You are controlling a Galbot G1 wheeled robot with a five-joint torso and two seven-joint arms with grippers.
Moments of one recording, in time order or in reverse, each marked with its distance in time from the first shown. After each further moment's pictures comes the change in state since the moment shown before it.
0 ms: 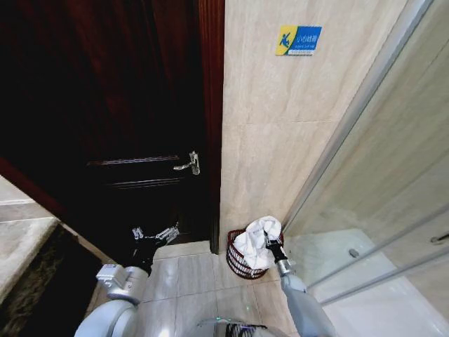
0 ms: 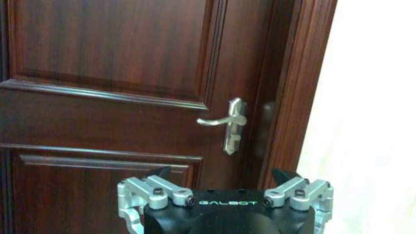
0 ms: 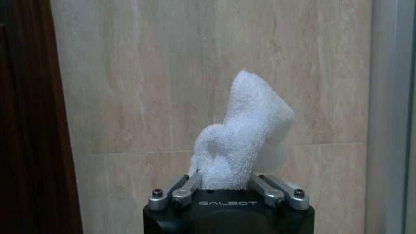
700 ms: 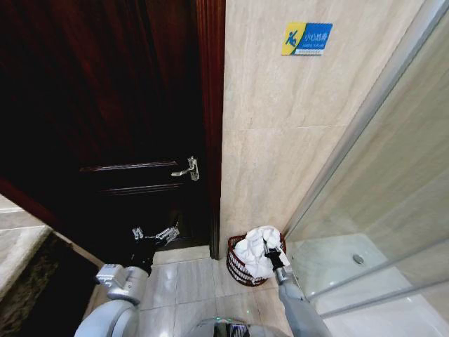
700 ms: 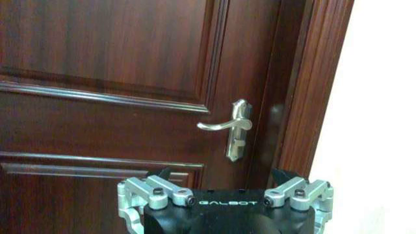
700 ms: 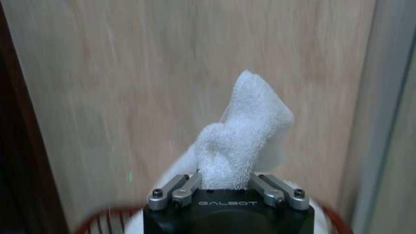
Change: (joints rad) left arm 0.000 0.000 0.000 0.000 0.000 0.000 0.000; right arm -0.005 0.010 0.002 -0.118 -0.127 -0.090 0.143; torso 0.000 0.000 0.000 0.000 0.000
